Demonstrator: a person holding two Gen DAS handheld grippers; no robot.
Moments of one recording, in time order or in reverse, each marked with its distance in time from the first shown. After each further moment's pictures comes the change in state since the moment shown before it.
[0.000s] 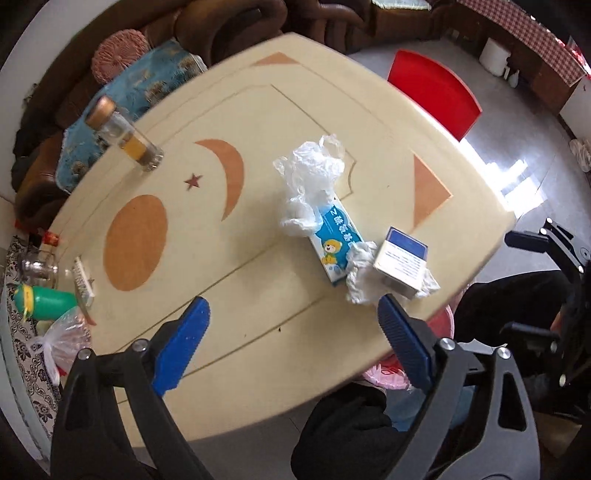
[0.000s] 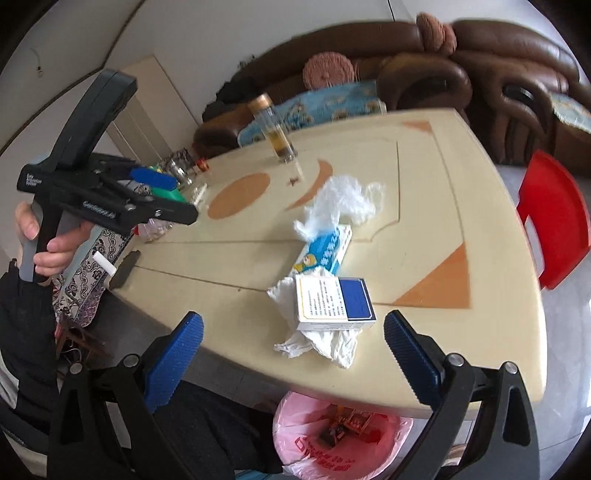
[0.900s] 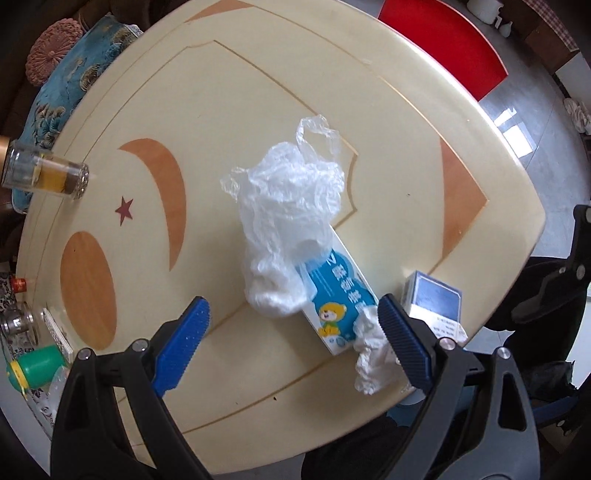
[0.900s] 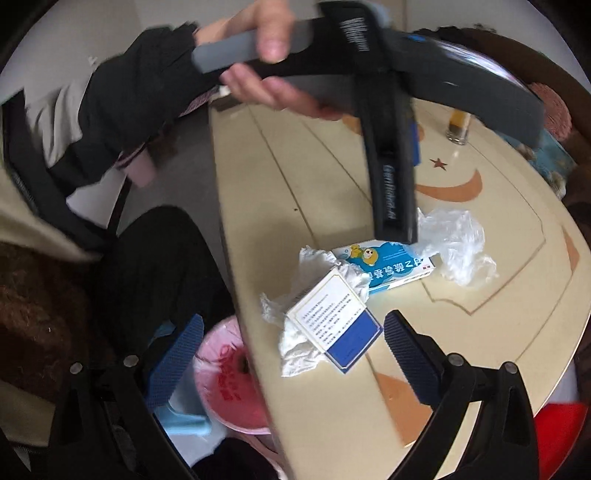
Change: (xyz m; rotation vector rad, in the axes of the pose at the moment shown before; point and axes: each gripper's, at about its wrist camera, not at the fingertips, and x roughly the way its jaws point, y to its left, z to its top) left arm 0.113 -0.011 0.093 0.124 0.229 -0.069; right arm 0.060 0.014 0.048 -0.868 0.419 0.310
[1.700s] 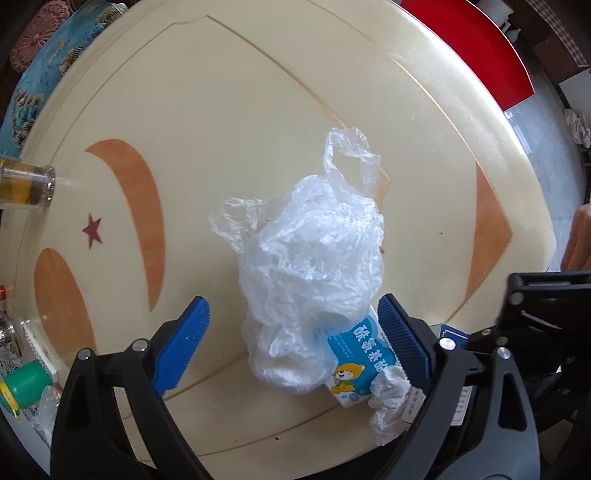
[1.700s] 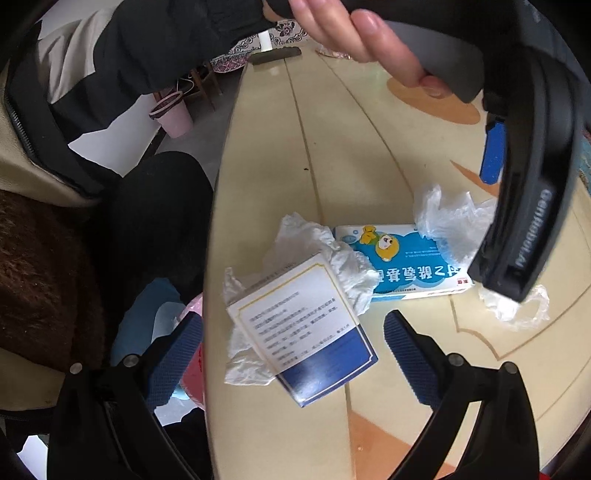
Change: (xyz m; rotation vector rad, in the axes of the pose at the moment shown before) left arm 0.048 0.031 0.046 -0.028 0.056 -0.086; right arm 0.067 -0.023 0.003 -0.164 0.116 0.140
